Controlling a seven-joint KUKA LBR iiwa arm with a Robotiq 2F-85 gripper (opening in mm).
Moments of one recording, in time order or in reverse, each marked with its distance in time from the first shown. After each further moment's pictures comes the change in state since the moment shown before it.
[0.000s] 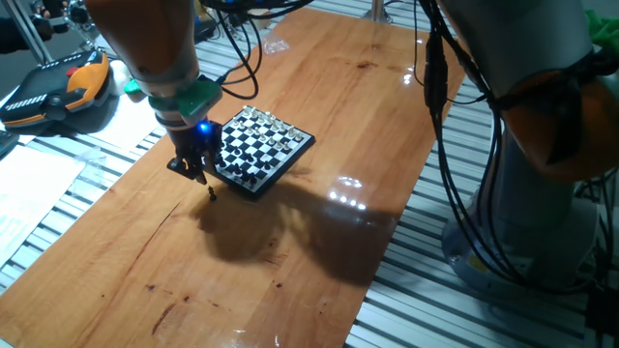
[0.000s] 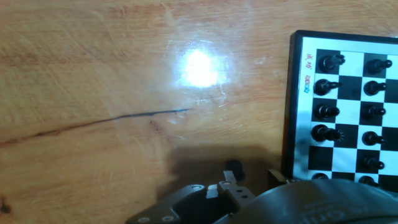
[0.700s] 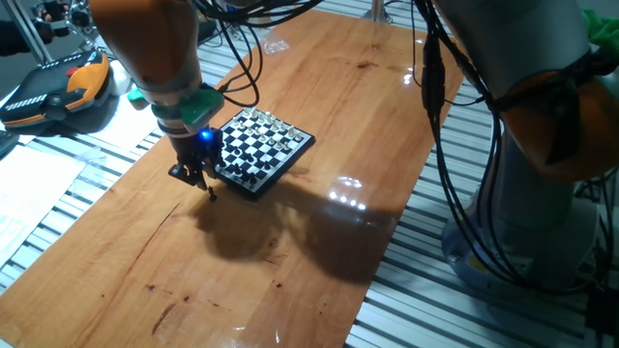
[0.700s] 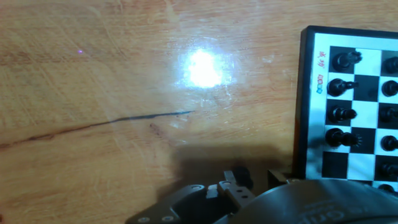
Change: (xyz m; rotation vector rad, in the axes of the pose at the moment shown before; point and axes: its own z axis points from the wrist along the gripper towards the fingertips) arm -0.001 0.003 0.022 -0.019 -0.005 0.000
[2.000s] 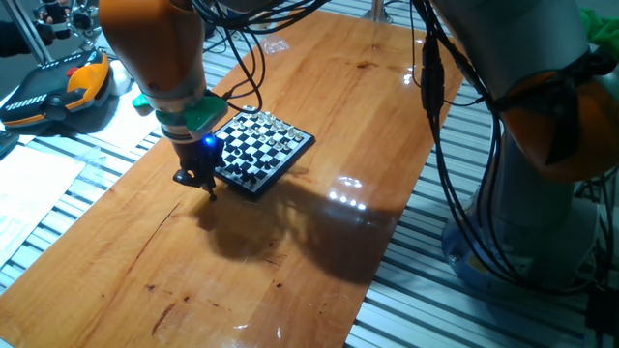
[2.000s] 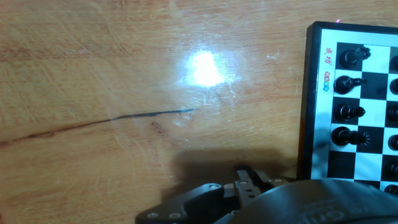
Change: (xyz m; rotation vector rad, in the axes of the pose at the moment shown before) arm 0.002 0.001 0.003 -0.006 -0.012 -0.007
